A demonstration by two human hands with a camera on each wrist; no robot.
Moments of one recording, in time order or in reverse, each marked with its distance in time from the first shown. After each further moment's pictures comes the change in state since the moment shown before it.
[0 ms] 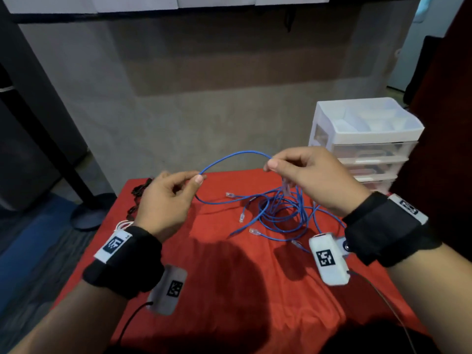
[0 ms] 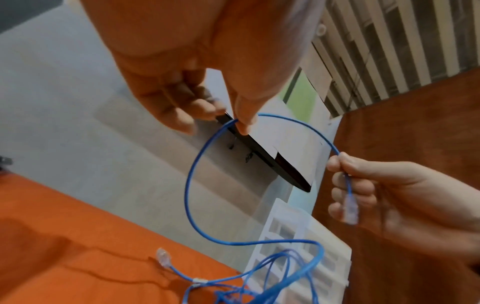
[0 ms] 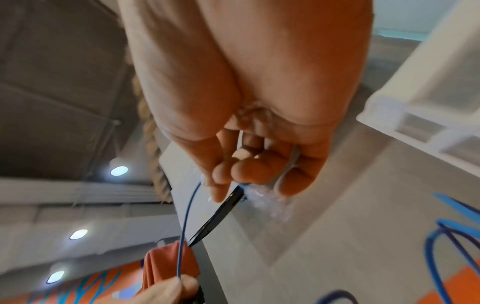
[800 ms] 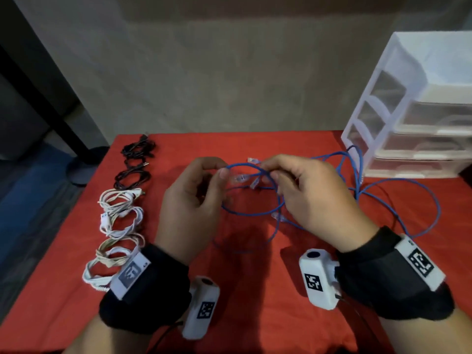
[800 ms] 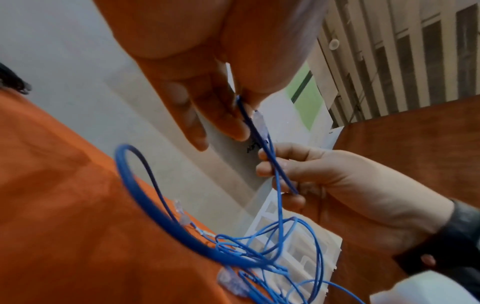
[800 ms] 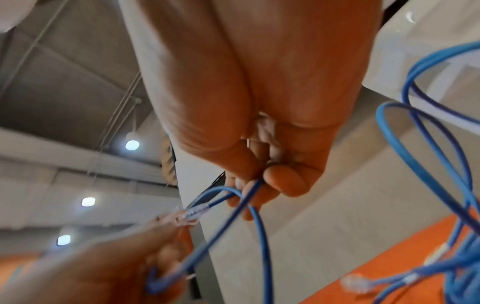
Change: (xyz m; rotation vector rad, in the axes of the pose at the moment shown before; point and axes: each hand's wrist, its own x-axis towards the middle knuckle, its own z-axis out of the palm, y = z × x) left_hand -0.028 -0.048 0.055 -0.284 0.004 -0.044; right_hand 0.011 0.067 0.100 -0.254 -0.024 -0.110
